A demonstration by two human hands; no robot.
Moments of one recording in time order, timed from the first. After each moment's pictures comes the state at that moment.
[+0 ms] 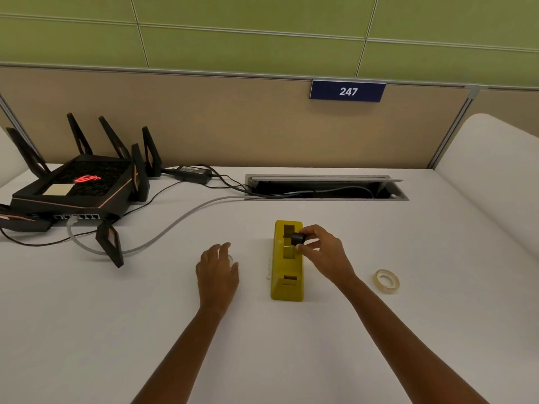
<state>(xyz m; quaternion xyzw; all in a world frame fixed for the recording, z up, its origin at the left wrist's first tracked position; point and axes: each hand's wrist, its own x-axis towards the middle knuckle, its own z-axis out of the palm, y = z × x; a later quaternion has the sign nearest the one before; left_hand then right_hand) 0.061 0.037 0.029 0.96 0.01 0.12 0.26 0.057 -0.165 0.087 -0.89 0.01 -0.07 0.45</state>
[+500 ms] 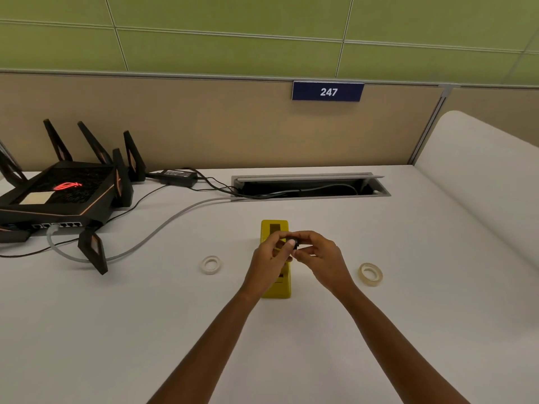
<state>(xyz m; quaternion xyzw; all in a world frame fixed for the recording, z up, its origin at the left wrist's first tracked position) 0.048 -0.051 0.083 0.77 -0.13 -0.05 0.62 0.024 -0.173 0.095 -0.83 -0.01 -0.08 0.55</state>
